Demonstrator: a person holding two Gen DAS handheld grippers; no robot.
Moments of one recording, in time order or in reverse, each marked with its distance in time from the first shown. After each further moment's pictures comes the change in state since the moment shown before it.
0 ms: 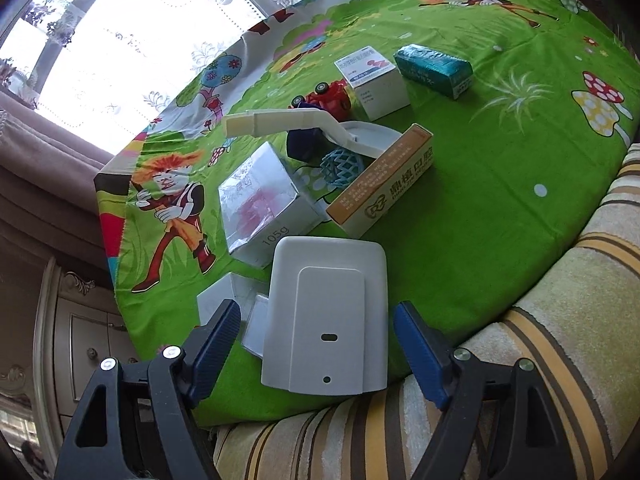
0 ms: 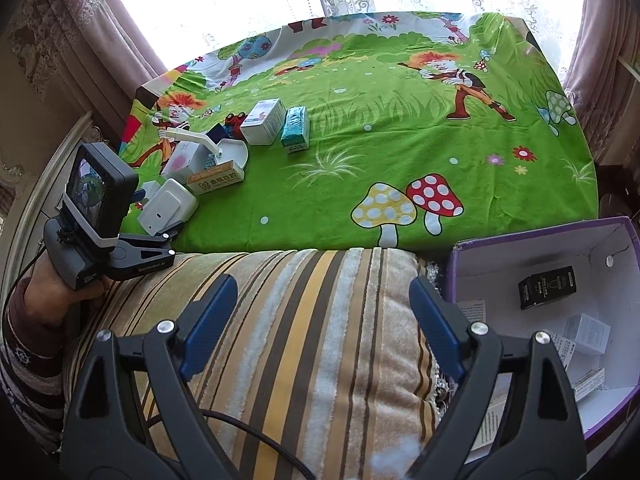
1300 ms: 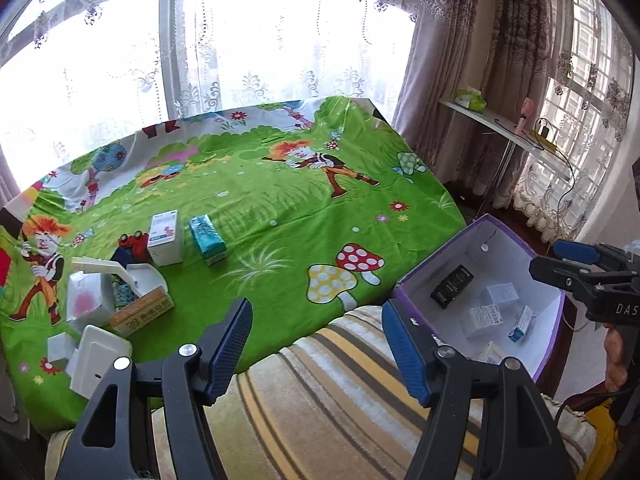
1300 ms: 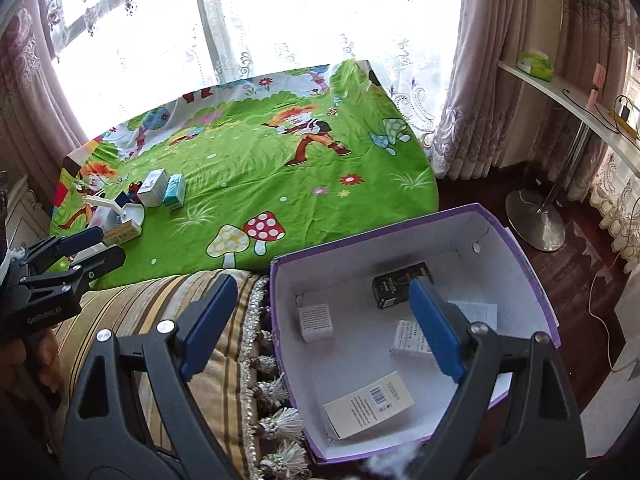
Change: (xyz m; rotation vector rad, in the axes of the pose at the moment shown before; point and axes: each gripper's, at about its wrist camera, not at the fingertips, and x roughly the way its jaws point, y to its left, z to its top) left arm -0.157 -0.067 0.029 -0.202 -0.396 -0.578; right arm -0.094 -0.087 -0.030 0.139 -0.201 -0.282
